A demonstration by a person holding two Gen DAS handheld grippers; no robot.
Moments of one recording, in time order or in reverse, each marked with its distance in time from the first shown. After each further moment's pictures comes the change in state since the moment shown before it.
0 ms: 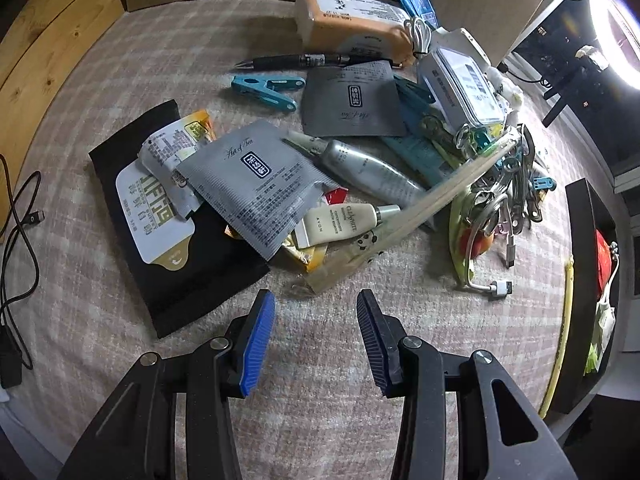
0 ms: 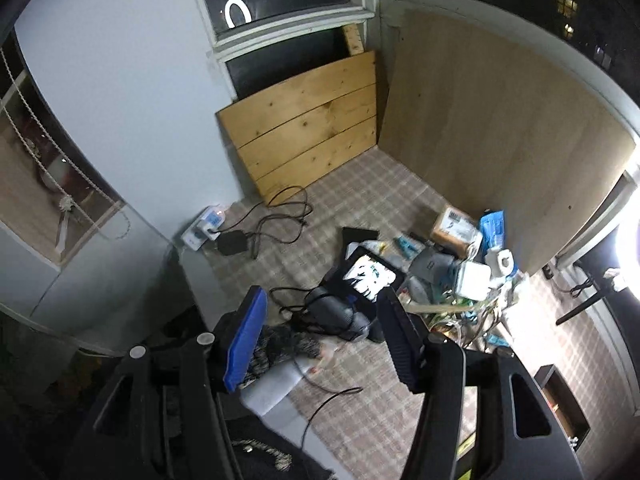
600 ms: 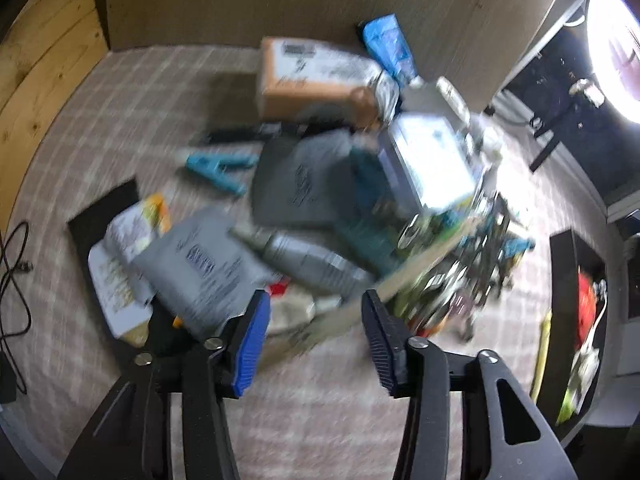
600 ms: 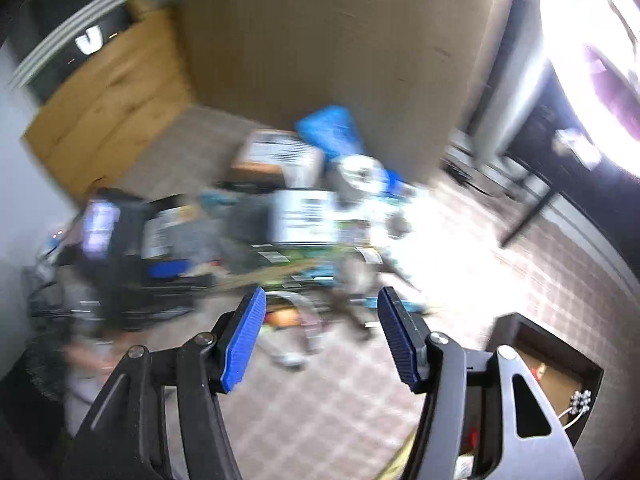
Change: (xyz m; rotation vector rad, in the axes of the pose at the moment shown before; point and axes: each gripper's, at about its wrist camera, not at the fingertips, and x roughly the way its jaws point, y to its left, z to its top) left arm -0.015 -0.034 0.044 -0.029 -0.118 -0.027; right arm 0.138 -0.240 -0.118 0.337 0.071 -0.267
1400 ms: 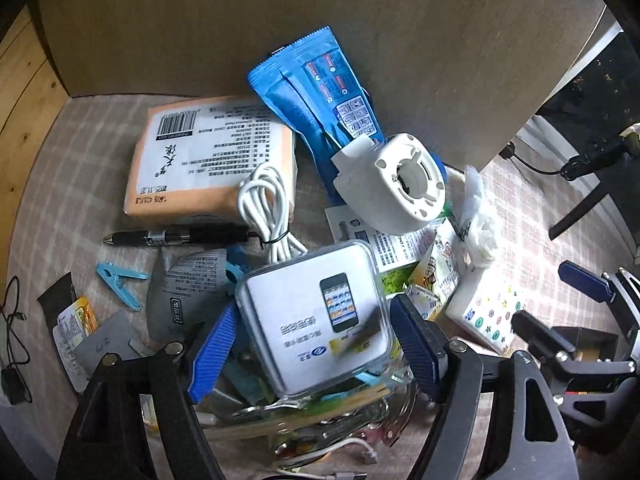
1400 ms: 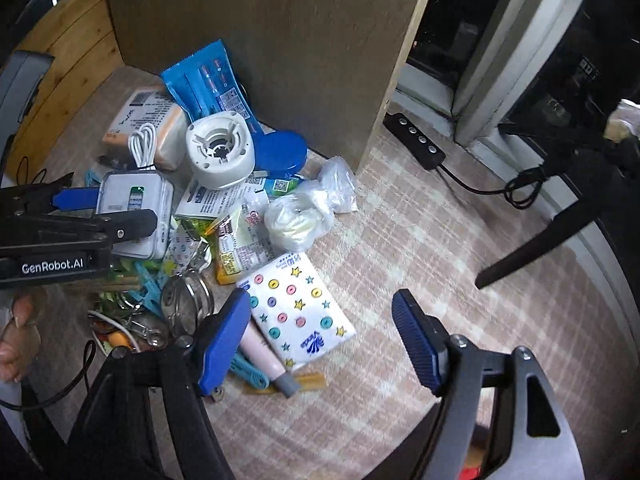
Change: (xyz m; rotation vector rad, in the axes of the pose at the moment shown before) left arm 0.060 -0.093 0.097 -0.062 0.079 0.148; right arm 0.127 -0.098 0.041 -0.114 0.149 0.001
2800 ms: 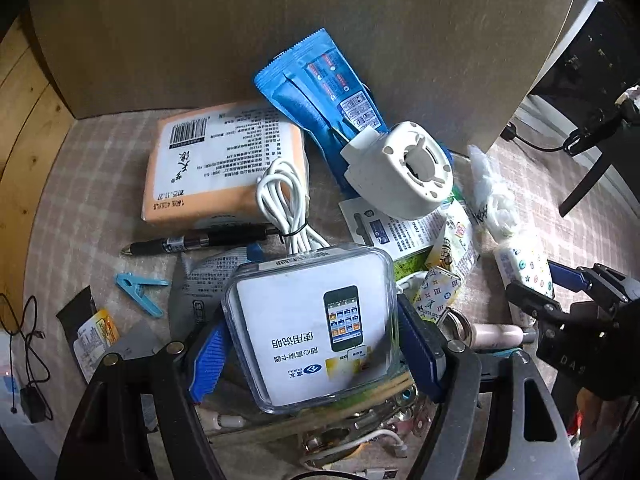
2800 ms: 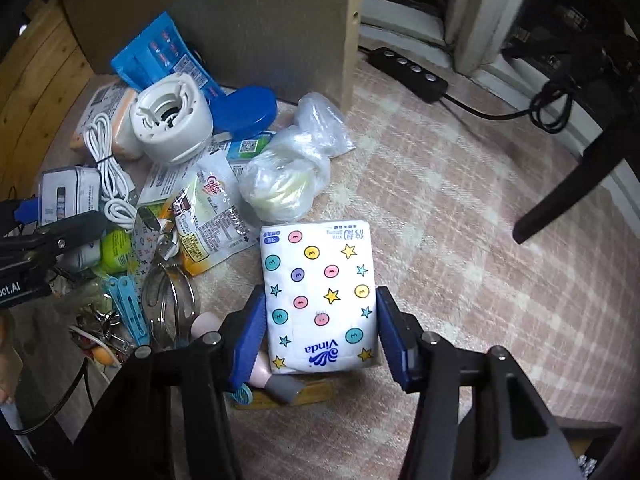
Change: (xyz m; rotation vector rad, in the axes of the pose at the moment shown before) left arm -0.016 0.015 -0.023 0.080 -0.029 0.032; right arm 0.026 -0.025 -0.014 0.165 0.057 0.060
